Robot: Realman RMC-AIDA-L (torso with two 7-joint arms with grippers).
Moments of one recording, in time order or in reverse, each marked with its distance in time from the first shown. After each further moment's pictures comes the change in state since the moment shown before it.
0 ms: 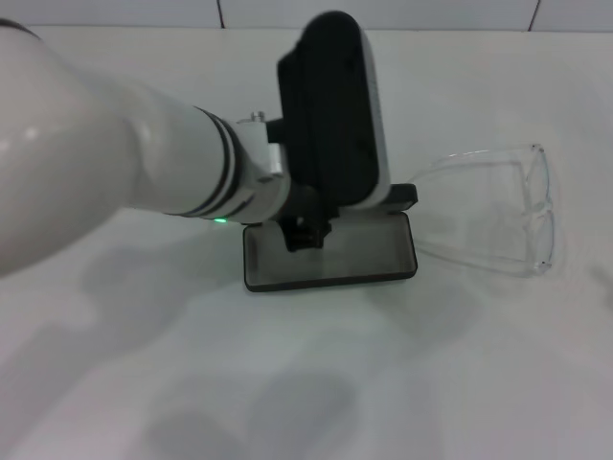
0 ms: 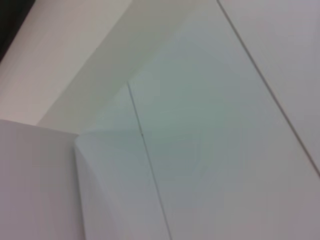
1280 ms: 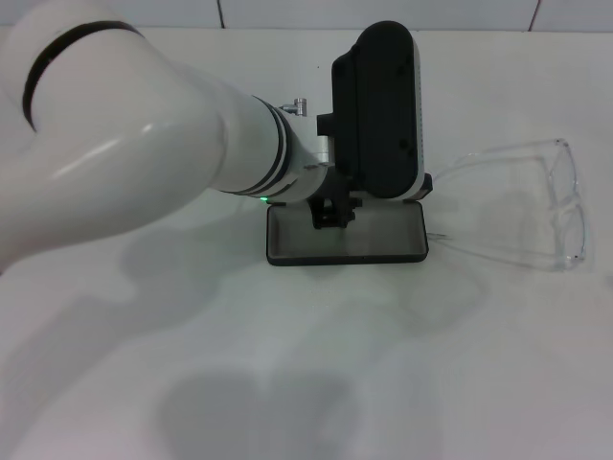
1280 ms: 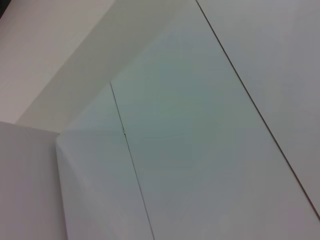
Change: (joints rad) left arm -0.155 -0.003 0.040 -0.246 -0.001 -0.166 0.015; right arm -0.045 -0.001 0.011 0.001 0.004 0.001 0.003
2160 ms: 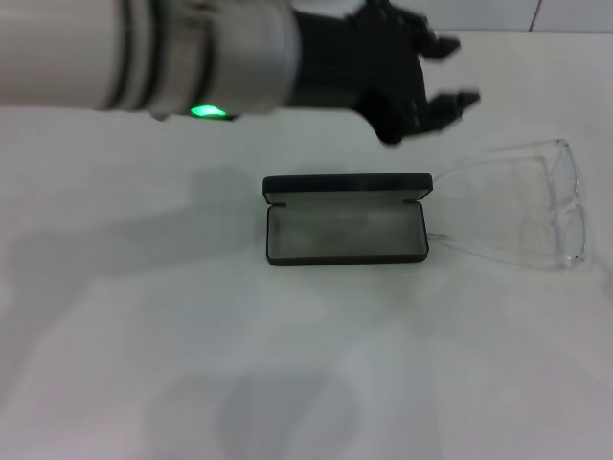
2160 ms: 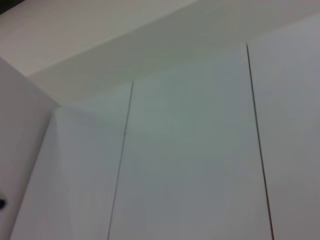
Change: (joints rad) left arm 0.219 0.003 -0.376 0.380 -0.655 0.101 0.212; right arm 0.060 0.025 -0.015 0.113 0.052 -0.002 -0.525
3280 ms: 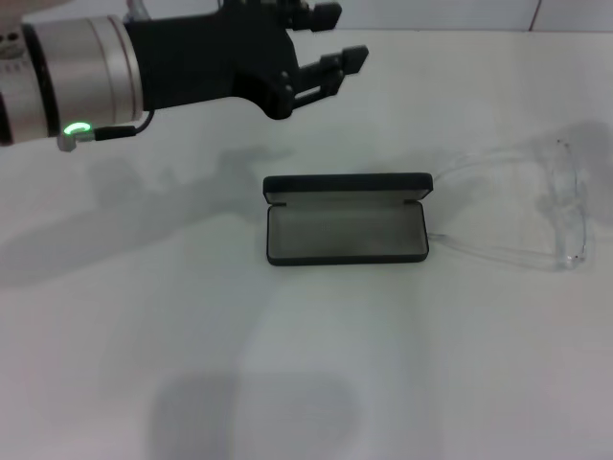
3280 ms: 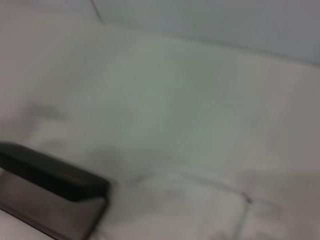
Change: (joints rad) left arm 0.144 0.001 -0.244 -0.275 -0.430 0.004 0.405; right arm 0.410 -0.037 -0.481 -1.333 -1.317 0.423 2.038
